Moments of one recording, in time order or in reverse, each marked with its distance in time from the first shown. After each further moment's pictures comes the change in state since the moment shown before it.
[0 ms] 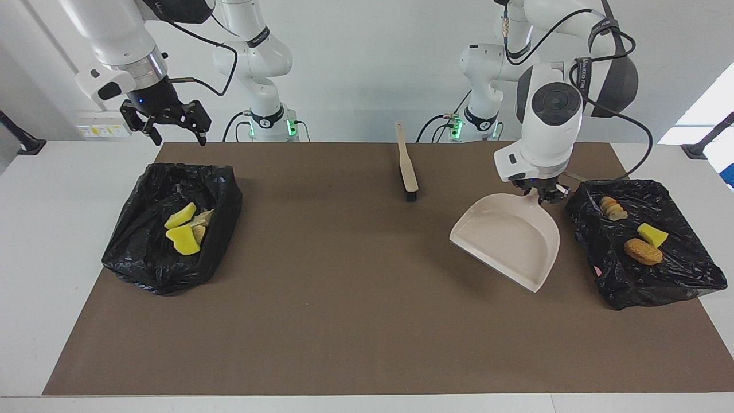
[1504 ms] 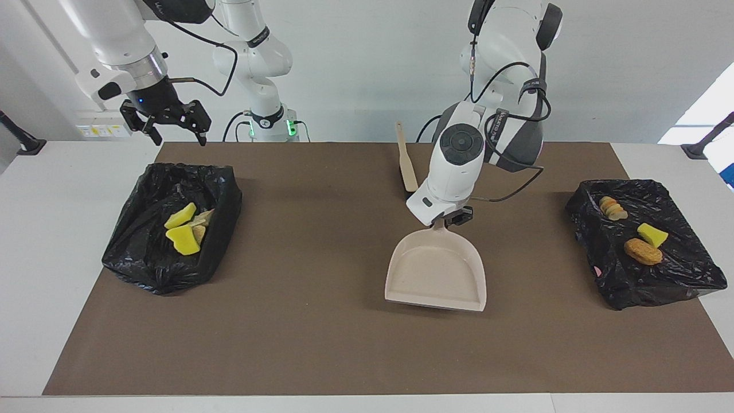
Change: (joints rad) left arm -0.207 0.321 0.001 0.247 -0.235 0.158 -0.668; right arm 0.000 0.000 0.000 0.000 0.000 0.000 0.000
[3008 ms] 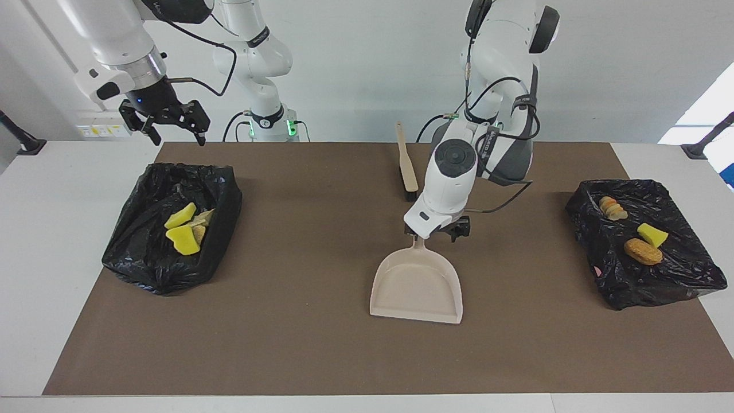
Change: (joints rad) left arm 0.003 -0.089 0.052 -0.081 0.035 0.054 -0.019; right arm 0.000 0.000 0.000 0.000 0.000 0.000 0.000
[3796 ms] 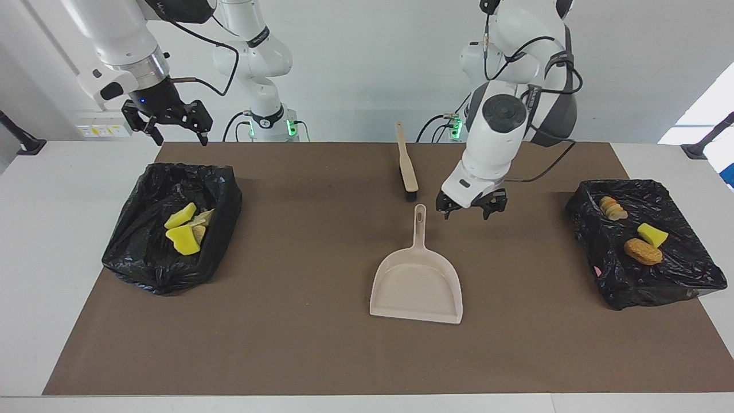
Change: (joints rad) left arm 0.249 -0.459 0.013 -0.219 0.006 -0.162 0.320; right arm 0.001 0.000 0.005 0.000 0.001 0.000 0.000
